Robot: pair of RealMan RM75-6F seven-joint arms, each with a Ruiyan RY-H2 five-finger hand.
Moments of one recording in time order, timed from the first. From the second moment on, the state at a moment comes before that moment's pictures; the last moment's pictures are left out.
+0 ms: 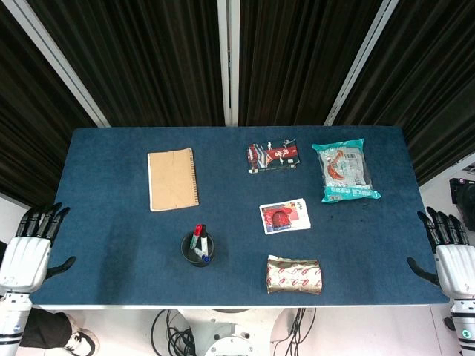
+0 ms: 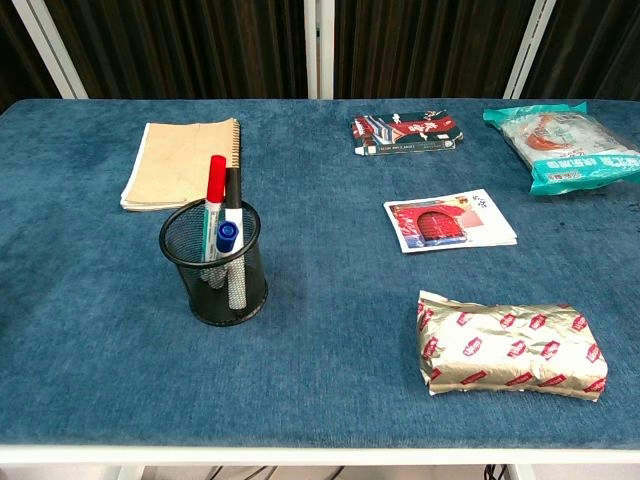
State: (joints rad) left arm -0.11 -1.05 -0.04 -1.80 1.54 1.50 0.23; right arm 0.04 -1.09 0.06 -1.58 -1.53 1.52 0.02
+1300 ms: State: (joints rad) left arm -0.45 -1.03 -0.11 -1.96 1.48 1.04 0.27; right arm 0.03 -1.06 0.05 -1.63 -1.54 1.54 0.01
